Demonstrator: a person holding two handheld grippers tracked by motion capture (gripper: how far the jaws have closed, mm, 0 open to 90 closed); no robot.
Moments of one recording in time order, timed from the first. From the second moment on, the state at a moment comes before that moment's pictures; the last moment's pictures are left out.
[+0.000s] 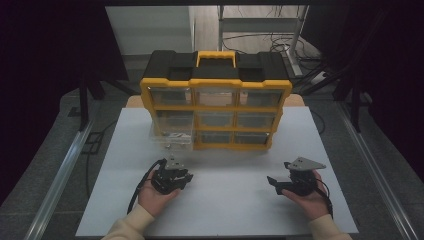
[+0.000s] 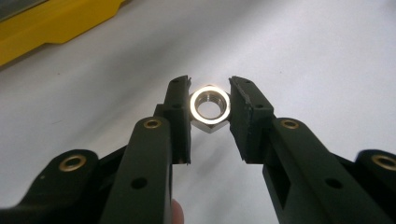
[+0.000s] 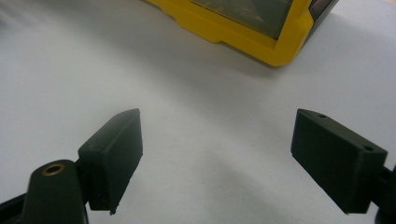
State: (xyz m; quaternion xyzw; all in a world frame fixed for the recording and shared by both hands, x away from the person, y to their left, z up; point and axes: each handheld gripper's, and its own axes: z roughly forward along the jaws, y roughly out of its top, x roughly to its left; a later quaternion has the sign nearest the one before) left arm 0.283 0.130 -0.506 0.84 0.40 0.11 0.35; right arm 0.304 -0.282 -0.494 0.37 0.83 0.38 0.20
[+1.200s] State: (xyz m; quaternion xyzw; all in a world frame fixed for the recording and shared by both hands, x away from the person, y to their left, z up) left arm 0.268 0.191 -0.472 0.79 0.45 0.15 0.40; right arm 0.304 -0.281 -0.495 0.36 0.83 0.38 0.20
